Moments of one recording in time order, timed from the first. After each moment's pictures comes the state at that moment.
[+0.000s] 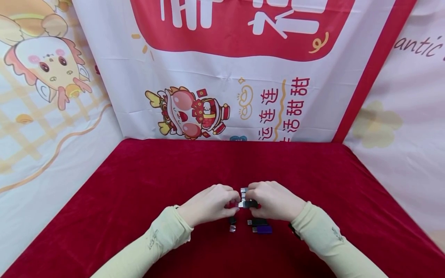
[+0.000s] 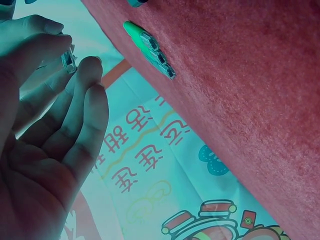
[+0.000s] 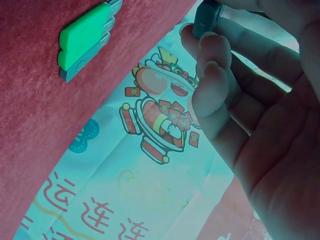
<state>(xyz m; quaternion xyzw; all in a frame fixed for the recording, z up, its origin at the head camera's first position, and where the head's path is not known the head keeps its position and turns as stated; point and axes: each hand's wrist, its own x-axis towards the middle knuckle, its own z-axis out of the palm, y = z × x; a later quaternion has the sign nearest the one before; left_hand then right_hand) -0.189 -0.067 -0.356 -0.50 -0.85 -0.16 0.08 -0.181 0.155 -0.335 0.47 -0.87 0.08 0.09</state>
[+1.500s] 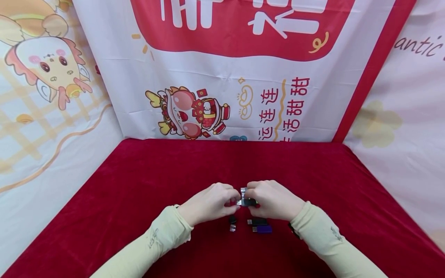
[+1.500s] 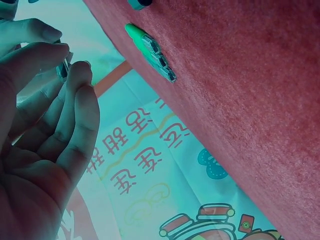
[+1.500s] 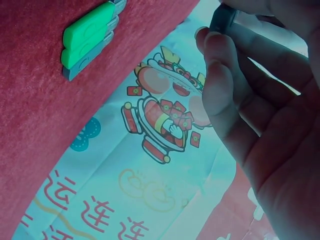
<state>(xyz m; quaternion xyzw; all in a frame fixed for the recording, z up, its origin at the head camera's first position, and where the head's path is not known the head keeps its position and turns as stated) -0.189 -0.067 -0.354 -0.51 -0.83 -0.20 0.09 -0.182 0.154 -0.335 0.48 -0.86 0.08 0.11</state>
